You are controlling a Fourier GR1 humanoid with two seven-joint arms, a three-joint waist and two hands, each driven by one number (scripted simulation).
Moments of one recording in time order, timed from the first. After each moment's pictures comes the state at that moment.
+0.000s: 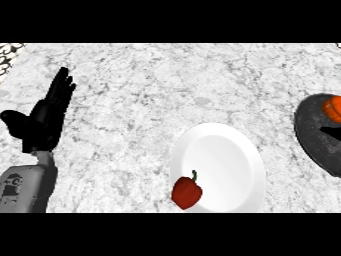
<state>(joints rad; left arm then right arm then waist) -0.26 0.16 0.10 -1.46 -0.01 0.04 0.08 -0.61 -0.58 -0.53 -0.35 0.60 -0.19 -0.38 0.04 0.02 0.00</state>
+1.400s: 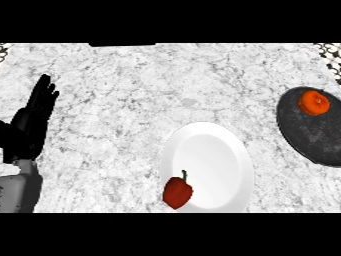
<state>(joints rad) -0.20 0.19 0.15 -1.50 0.01 0.04 0.10 0.03 -0.60 -0.81 -0.81 0.08 0.45 -0.69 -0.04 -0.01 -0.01</state>
